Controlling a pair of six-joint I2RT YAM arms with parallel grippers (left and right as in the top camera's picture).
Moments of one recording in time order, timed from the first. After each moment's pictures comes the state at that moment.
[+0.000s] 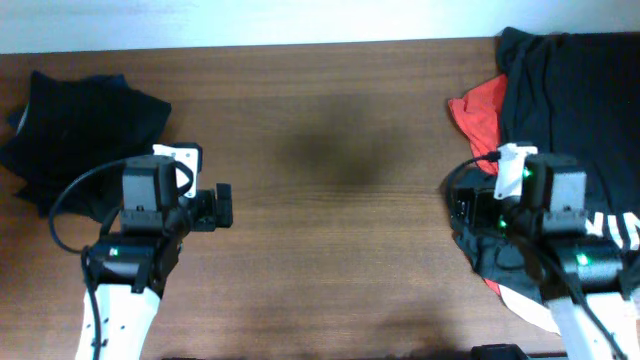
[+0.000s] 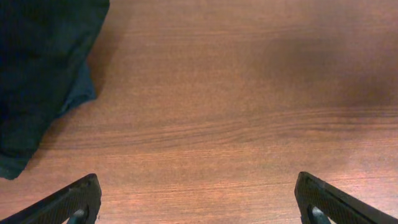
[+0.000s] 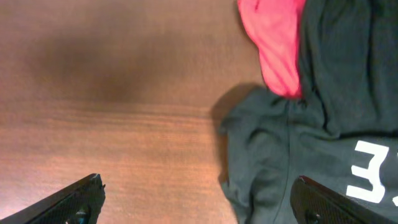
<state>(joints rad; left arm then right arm) -0.08 1.09 0.97 -0.73 -0.01 -0.02 0.03 1.01 1.04 -0.91 -0.05 0.05</state>
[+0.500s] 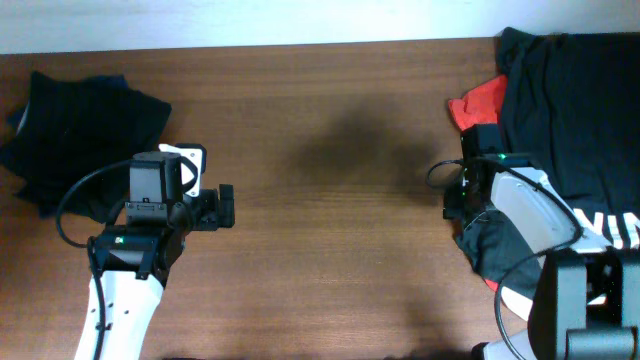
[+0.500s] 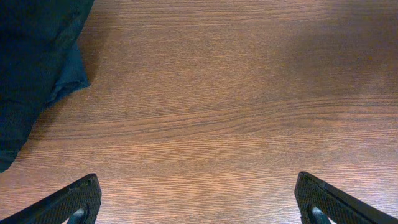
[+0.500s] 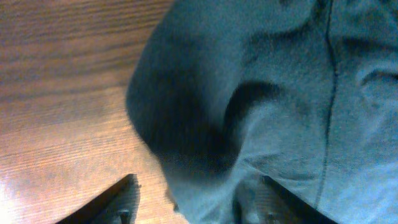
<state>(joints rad) -0.08 1.14 0.97 -0.74 -0.01 -0.02 0.00 1.68 1.04 -0.83 0.15 0.19</state>
